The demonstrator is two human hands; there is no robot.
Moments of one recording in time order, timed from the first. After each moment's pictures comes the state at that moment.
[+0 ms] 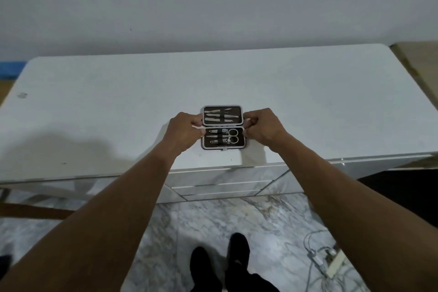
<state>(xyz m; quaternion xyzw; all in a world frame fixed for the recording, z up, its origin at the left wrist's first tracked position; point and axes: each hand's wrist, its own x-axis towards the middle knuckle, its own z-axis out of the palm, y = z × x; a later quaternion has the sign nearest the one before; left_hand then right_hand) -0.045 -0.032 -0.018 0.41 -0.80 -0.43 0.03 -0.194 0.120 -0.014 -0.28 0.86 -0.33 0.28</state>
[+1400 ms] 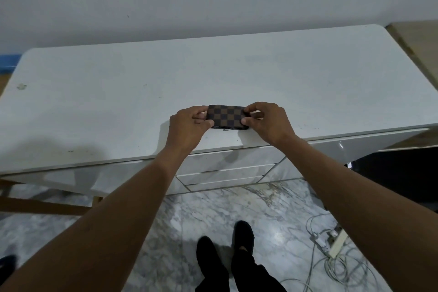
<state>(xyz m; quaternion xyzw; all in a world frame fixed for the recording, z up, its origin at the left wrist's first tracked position) -0.008 -0.005 -0.029 0.37 -0.79 -0.47 0.14 -0.154 0.148 -0.017 -0.27 0.86 -0.37 0.22</state>
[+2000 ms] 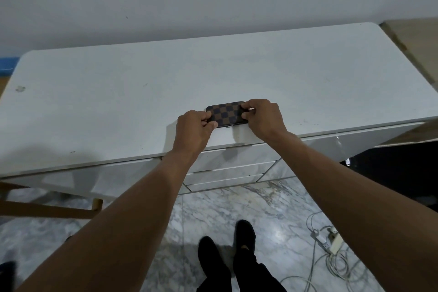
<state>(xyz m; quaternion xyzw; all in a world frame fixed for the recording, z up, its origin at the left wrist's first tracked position) -0.007 0.007 -0.033 0.35 -0.84 -0.40 0.13 -0.145 0.130 -0.021 -0.24 0.89 -0.35 0.19</state>
